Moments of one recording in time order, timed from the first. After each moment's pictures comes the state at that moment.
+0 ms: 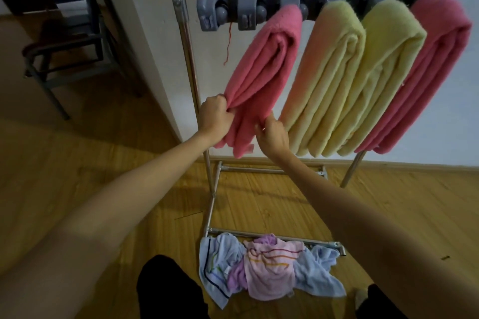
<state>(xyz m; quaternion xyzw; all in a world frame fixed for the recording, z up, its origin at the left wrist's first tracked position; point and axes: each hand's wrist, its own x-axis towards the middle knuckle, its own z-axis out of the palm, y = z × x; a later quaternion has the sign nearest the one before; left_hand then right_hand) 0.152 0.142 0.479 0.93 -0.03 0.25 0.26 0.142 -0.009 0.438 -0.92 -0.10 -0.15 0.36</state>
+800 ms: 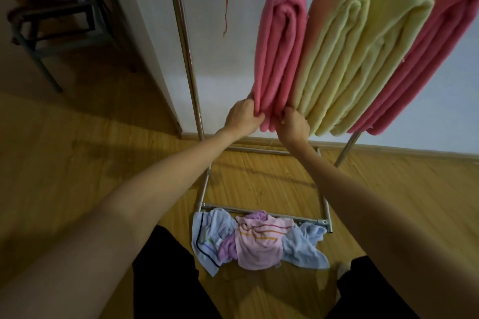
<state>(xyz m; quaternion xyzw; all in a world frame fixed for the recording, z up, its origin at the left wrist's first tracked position) 0.137 0.075 0.430 0.93 -0.09 0.10 0.36 0.136 -0.065 0.406 -0.95 0.01 -0.11 0.31</state>
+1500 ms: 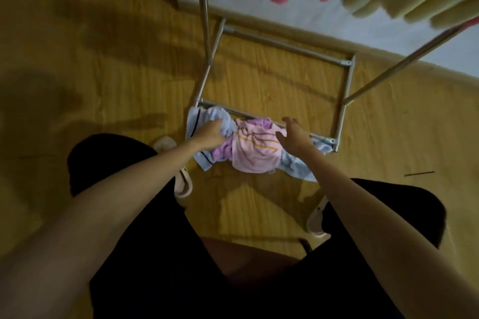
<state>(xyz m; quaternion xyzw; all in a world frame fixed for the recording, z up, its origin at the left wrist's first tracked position) -0.006 0.140 0.122 0.89 0.11 -0.33 0.30 0.037 -0.102 0.141 -0.94 -0.07 0.27 0.21</state>
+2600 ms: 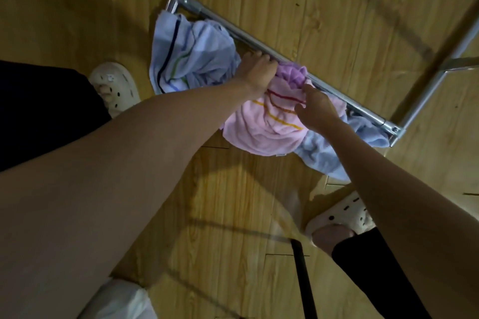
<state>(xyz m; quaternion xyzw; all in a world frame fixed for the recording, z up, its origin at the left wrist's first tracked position) 0.106 0.063 -0.137 0.95 -0.04 -0.28 0.12 0.116 -0.112 -0.116 -0.91 -0.10 0.40 0.09</state>
